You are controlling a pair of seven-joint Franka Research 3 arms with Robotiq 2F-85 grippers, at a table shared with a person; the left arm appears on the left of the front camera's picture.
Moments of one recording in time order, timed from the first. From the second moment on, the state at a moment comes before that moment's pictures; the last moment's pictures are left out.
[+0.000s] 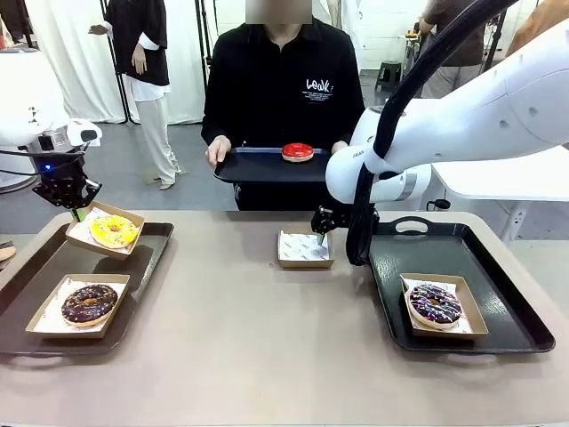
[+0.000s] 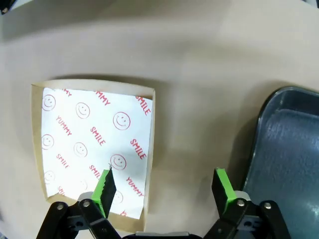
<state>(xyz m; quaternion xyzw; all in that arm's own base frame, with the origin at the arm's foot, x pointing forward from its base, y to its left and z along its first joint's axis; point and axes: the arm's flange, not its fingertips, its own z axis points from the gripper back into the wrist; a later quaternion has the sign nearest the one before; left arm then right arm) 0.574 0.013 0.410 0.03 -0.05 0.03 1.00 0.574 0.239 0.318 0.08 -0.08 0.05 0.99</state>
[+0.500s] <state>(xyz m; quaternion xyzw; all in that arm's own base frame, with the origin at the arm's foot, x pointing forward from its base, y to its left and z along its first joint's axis) 0.574 0.013 0.409 0.03 -0.05 0.04 1.00 0.574 0.252 0.309 0.08 -0.08 0.06 0.99</state>
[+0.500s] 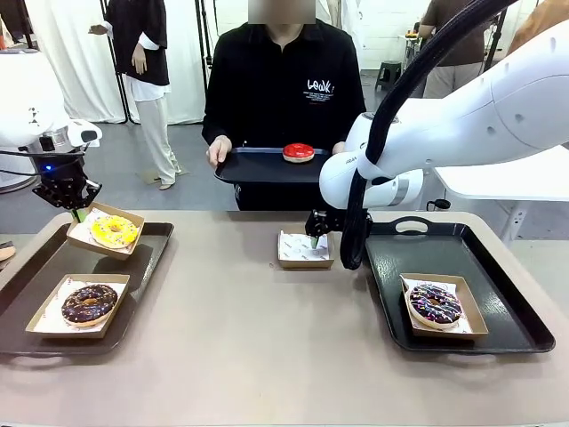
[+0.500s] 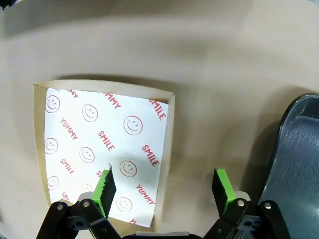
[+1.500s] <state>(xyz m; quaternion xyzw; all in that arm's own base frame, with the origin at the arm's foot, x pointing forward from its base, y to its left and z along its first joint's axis) 0.574 0.013 0.407 0.03 -0.05 0.04 1.00 0.574 0.268 0.318 0.06 -0.07 0.04 0.99</state>
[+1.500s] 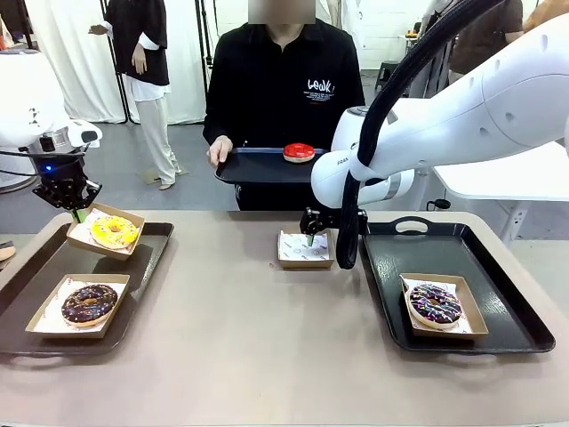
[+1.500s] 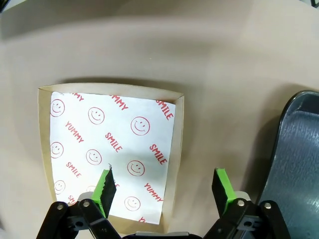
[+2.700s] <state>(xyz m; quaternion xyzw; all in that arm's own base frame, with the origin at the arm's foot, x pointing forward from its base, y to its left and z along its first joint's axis) 0.576 0.006 0.382 0.02 -0.03 0.00 1.00 0.574 0.271 0.321 0.04 -0.06 0.04 1.00</state>
